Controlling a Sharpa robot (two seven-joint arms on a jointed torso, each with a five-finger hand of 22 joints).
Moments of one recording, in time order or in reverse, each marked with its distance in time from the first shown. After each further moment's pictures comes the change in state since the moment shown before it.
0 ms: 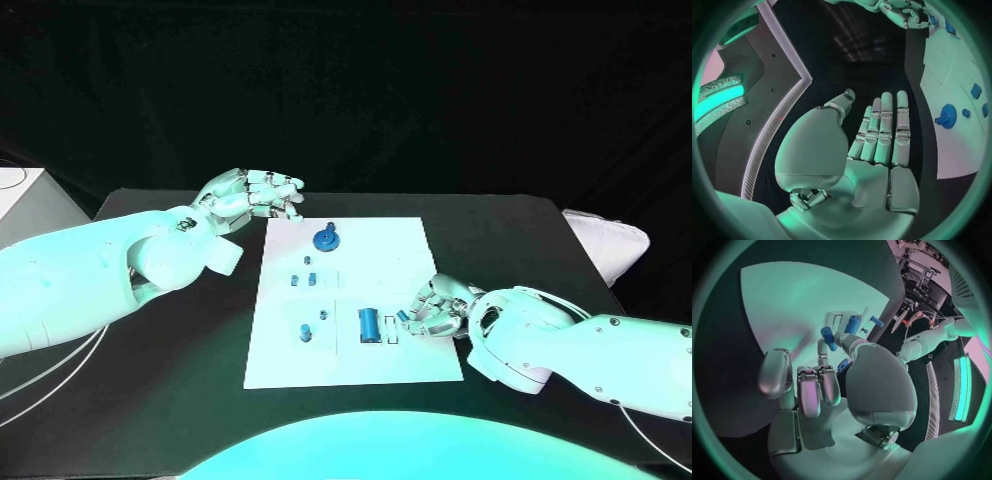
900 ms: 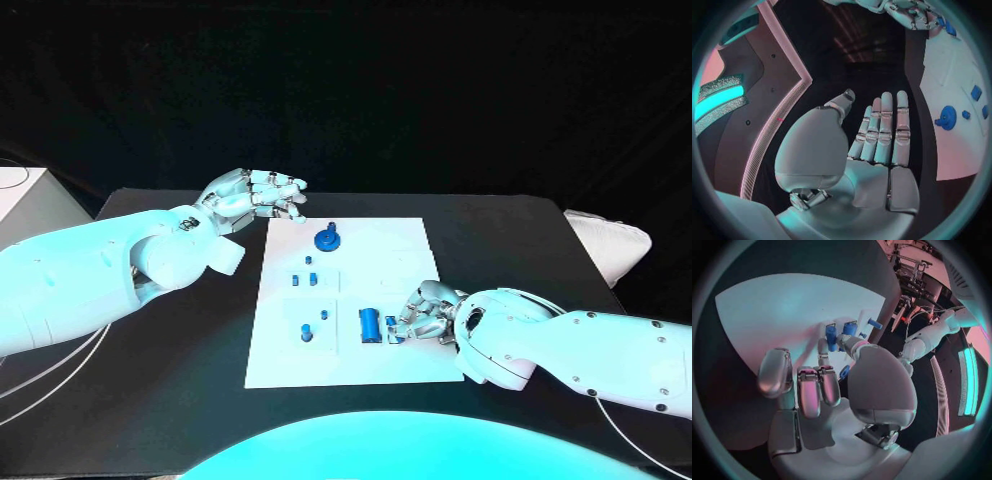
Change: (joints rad) left arm 0.000 0.002 0.000 0.000 -0.003 0.006 -0.004; left_hand 0.000 0.000 0.003 0.003 0.000 0.000 0.000 0.000 0.000 0.000 0.000 0.004 0.000 0.000 0.000 0.000 0.000 0.000 0.000 0.000 0.000 0.000; right arm -0.004 0.061 0.000 -0.041 0.100 0.033 -0.015; right_hand -0.043 -0.006 -0.005 0.013 -0.011 0.005 -0.005 0.008 0.007 0.000 0.000 0.012 0.000 0.000 0.000 0.000 0.000 0.000 0.000 0.000 -0.013 0.000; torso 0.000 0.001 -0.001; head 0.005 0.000
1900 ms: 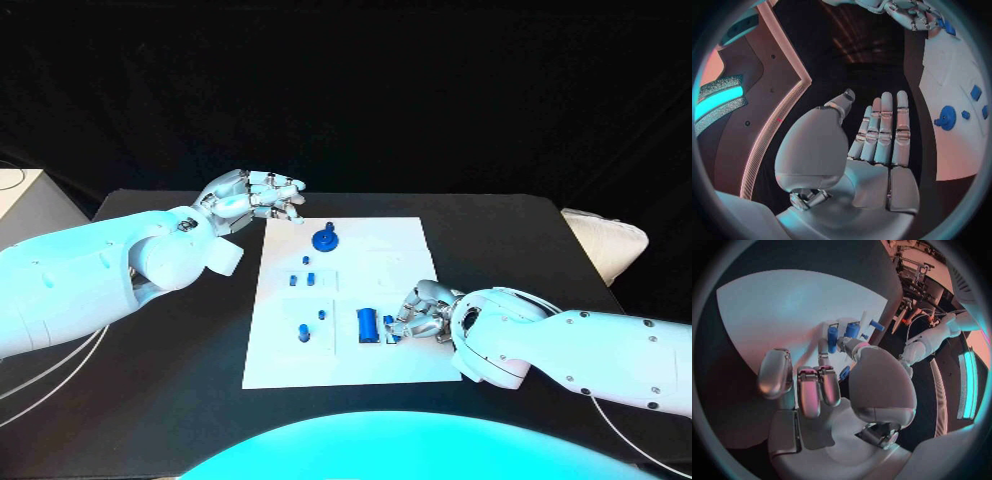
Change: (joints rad) left arm 0.000 0.005 0.000 -0.007 -0.007 0.003 -0.003; left_hand 0.000 0.000 0.000 0.000 0.000 0.000 0.000 0.000 0.000 0.000 0.000 0.000 0.000 0.000 0.000 0.000 -0.001 0.000 0.000 0.000 0.000 0.001; right arm -0.004 0.011 0.000 -0.011 -0.028 0.003 -0.002; right_hand -0.036 0.011 0.003 0.014 0.005 0.000 0.000 0.003 0.002 0.004 -0.004 0.000 0.001 0.000 0.000 0.000 0.000 0.000 0.004 -0.004 0.006 0.001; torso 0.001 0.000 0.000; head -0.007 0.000
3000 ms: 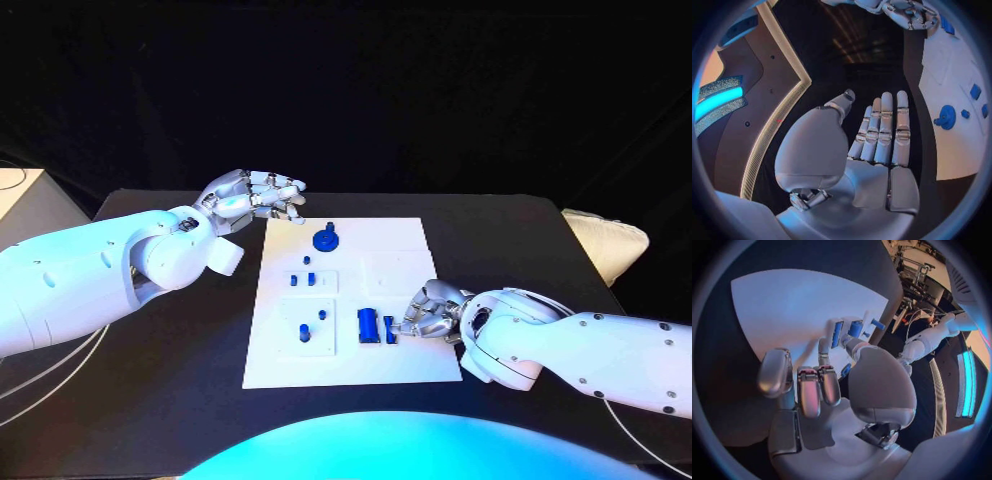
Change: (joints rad) left arm 0.000 0.001 0.000 -0.003 -0.006 0.000 -0.001; left_hand 0.000 0.000 0.002 0.002 0.000 -0.003 0.003 0.000 0.000 0.000 0.000 0.000 0.000 0.000 0.000 0.000 0.000 0.000 0.000 0.000 0.000 0.000; right arm -0.001 -0.046 0.000 0.012 -0.007 0.000 0.035; right_hand -0.010 -0.032 -0.072 -0.004 -0.223 -0.007 0.000 0.012 0.001 0.000 0.000 -0.015 0.000 0.000 0.000 0.000 0.000 0.000 0.000 0.000 -0.021 0.000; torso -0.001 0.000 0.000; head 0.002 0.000
